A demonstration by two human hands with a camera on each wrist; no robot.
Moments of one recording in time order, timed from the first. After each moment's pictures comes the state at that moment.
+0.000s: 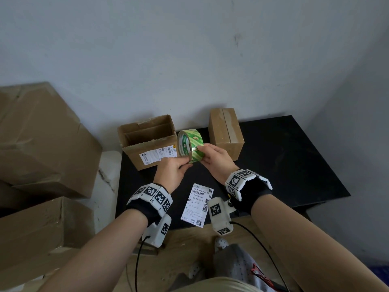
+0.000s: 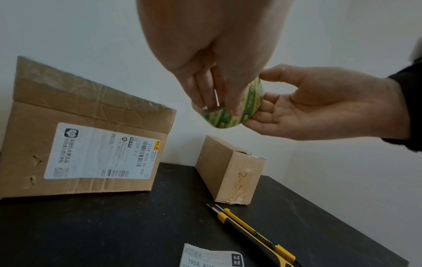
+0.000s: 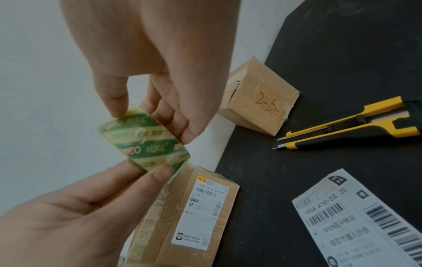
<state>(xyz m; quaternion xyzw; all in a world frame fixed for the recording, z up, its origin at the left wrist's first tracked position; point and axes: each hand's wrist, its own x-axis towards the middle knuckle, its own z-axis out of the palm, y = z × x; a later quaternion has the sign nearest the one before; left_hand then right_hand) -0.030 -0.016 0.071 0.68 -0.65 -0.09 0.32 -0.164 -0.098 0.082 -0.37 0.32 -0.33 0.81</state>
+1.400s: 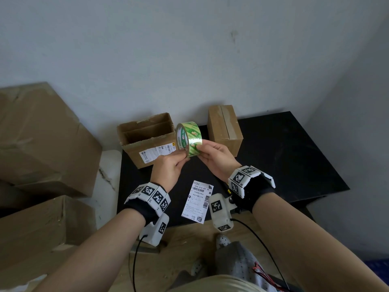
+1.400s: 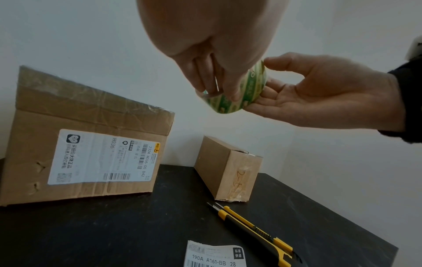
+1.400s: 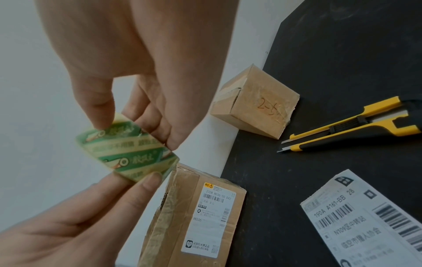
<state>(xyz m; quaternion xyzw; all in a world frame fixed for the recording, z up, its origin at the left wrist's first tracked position) -0.026 -0.009 0.074 0.64 -0.68 -0.04 0.36 -0.172 -0.093 0.088 -0.37 0.25 -0.32 0.83</state>
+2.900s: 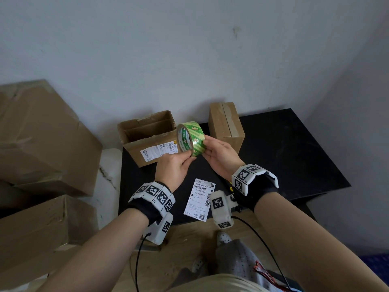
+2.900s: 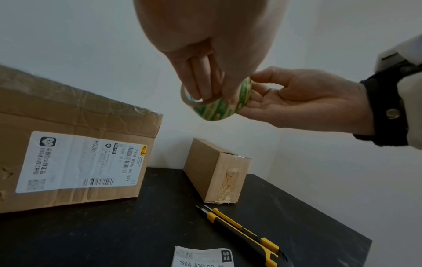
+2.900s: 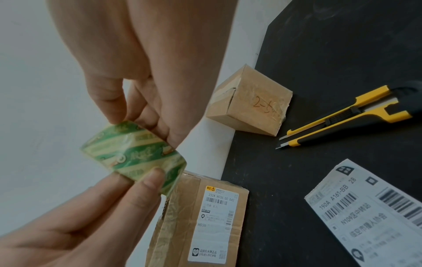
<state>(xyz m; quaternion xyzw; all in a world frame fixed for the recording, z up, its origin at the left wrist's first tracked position) -0.032 -0.008 0.079 0.65 -0.68 -0.02 0.34 -0.170 -0.094 0.088 -0.35 0.24 -0.33 0.84</state>
